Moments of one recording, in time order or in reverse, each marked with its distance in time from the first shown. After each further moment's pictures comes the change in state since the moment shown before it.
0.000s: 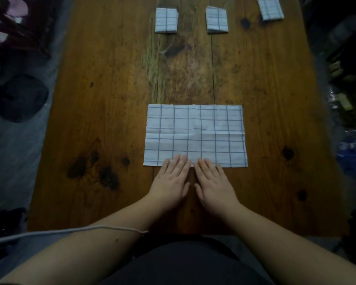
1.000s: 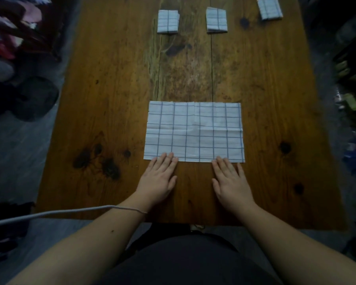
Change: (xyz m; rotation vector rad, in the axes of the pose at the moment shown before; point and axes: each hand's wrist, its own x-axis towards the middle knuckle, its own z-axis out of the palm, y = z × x) left_hand -0.026 -0.018 0.010 0.001 -0.047 -0.121; right_hand -0.033 0.048 0.014 -0.042 -0.003 0.140
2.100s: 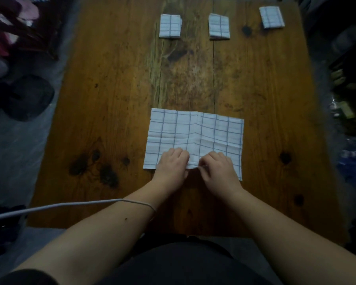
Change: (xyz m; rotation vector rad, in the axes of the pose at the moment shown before) left_hand 0.046 0.035 -0.054 -0.203 0.319 0.064; right_hand 0.046 -0.036 -0.063 0.347 0.264 -0.098
